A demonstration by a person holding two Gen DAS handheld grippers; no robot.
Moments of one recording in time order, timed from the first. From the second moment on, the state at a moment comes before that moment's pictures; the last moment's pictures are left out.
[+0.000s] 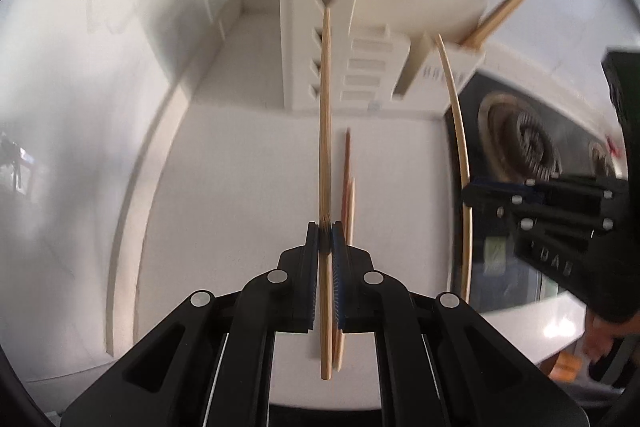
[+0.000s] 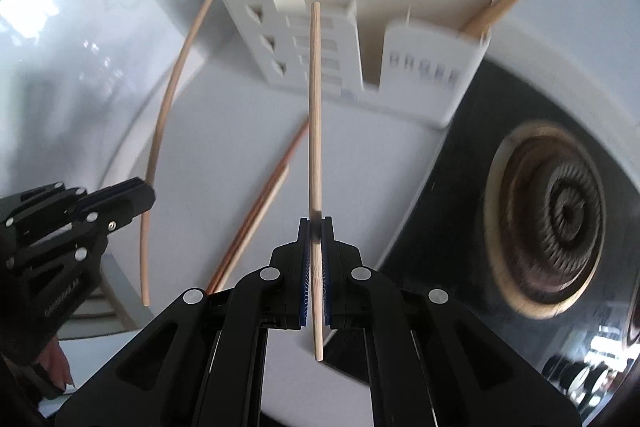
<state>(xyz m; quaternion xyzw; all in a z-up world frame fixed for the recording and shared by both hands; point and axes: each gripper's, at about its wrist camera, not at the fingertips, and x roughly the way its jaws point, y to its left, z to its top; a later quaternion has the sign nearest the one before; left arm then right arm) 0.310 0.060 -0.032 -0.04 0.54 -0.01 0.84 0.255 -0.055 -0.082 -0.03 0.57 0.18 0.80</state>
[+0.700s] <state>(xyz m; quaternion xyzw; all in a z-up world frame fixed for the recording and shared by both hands) 0.321 0.056 0.028 -0.05 0.42 0.00 0.91 0.249 -0.090 -0.013 0.02 0.44 0.18 0.88</state>
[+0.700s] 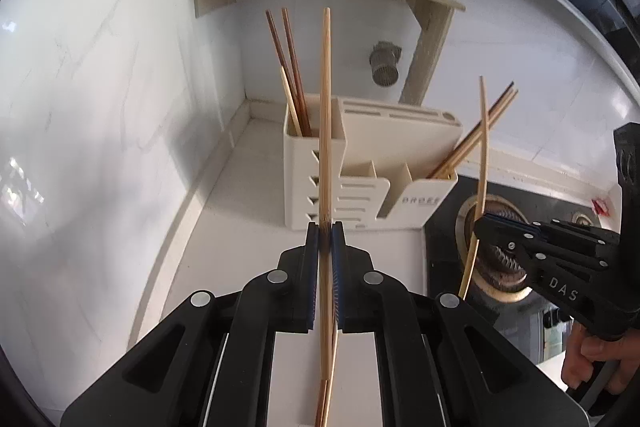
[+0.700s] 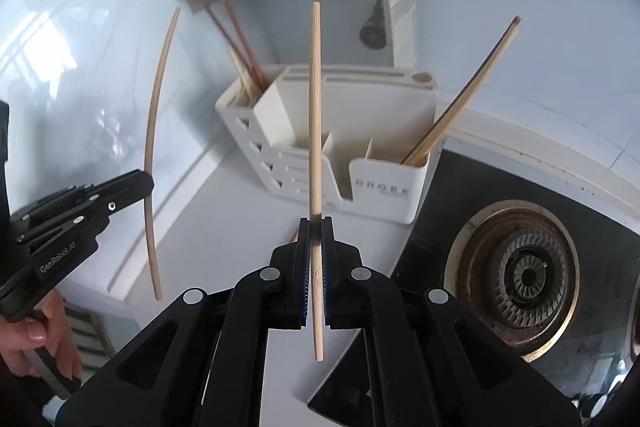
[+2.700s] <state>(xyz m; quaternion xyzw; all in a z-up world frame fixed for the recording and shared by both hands) 0.430 0.083 0.049 -0.14 0.20 -0.05 0.97 0.327 -0.129 -0.004 0.09 0.26 0.15 0.95</state>
